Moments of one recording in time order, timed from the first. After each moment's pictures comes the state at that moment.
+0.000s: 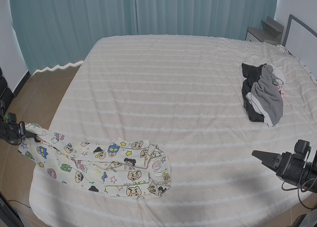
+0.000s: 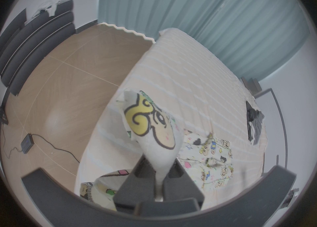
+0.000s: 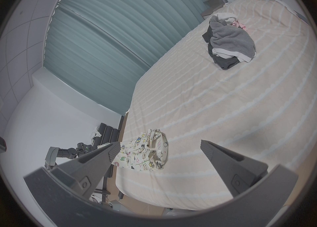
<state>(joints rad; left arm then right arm) 0.66 1.88 -1.10 0.22 -0.63 0.09 0.45 1.16 -0.17 -0.67 0.05 0.78</state>
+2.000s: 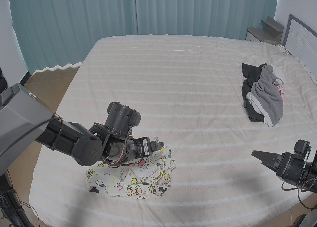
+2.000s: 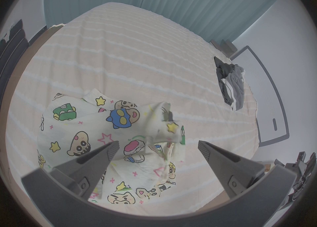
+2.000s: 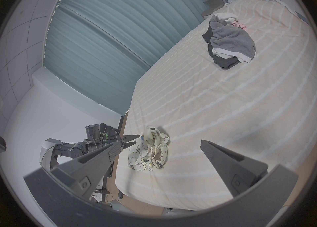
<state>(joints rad) -0.59 2.01 -1.03 -0.20 0.03 -0.62 0.45 1.17 -0.17 -0.67 0.05 0.78</state>
